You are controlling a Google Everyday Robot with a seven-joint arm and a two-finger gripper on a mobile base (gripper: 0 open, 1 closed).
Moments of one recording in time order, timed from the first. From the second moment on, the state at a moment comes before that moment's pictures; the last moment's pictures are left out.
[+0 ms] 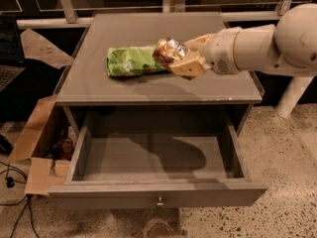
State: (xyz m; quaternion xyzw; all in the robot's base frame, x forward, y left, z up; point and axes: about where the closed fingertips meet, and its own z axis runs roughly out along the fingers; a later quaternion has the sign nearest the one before) arm 0.603 -0.083 0.944 -0.47 0.70 0.14 0.52
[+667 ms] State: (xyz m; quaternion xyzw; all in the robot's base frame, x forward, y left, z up) arm 0.635 -0.098 0.924 -0.46 0.70 0.16 0.52
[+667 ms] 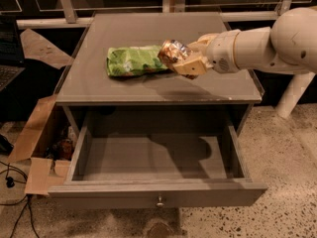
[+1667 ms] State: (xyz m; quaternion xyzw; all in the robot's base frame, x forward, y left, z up) arm 0.651 -0.109 0.881 -0.41 0.74 0.15 0.51
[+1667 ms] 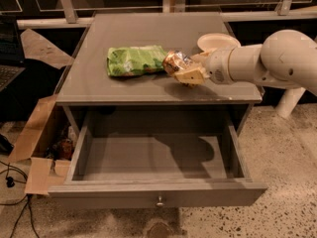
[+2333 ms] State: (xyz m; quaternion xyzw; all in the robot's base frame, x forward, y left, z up) arm 0.651 -0.110 0.880 -0.41 0.74 0.15 0.51
